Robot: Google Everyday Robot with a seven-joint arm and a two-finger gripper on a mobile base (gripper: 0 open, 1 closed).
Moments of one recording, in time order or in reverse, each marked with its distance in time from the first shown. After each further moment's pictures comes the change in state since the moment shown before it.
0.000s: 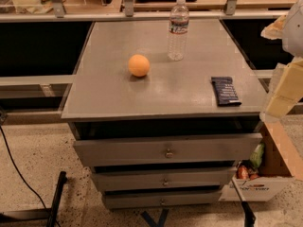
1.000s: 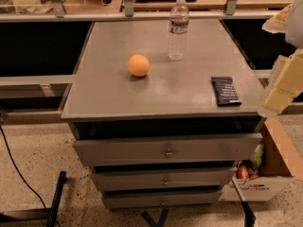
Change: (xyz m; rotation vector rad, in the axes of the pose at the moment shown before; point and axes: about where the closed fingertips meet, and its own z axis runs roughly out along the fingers) arm -0.011 -0.002 -0.012 0.010 -0.051 0.028
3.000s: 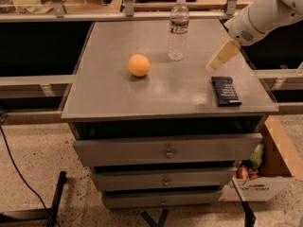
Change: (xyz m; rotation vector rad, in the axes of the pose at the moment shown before) arm -0.017 -0.210 0.189 0.082 -0.280 0.148
